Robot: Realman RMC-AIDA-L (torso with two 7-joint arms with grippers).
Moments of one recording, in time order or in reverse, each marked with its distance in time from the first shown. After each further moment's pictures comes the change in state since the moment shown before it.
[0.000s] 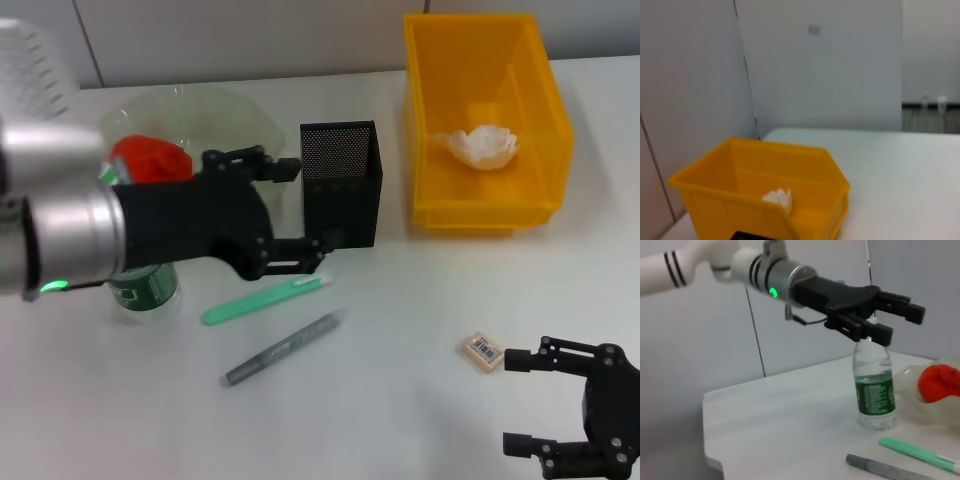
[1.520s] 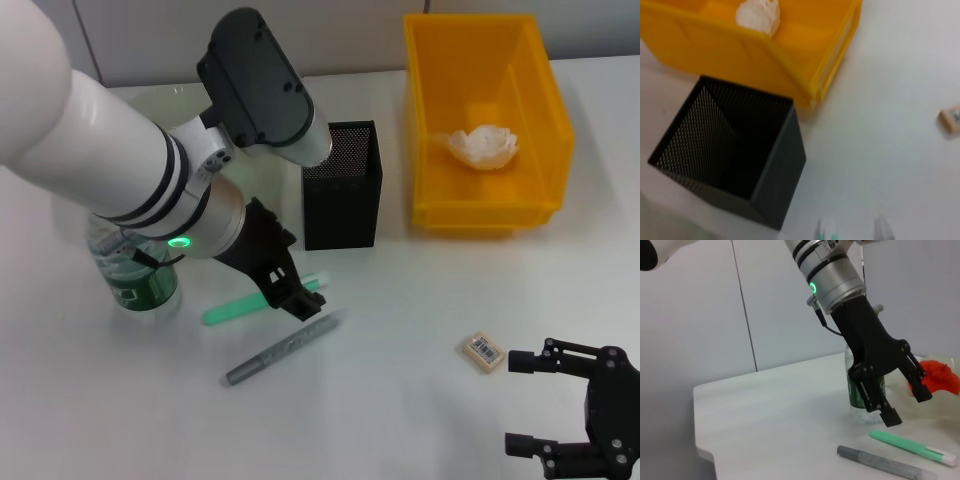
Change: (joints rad) left arm -0.489 -0.009 0.188 -0.191 0.630 0.184 -0.661; right arm 0.005 -0.004 0.023 0.026 -0.025 0.016 -0.028
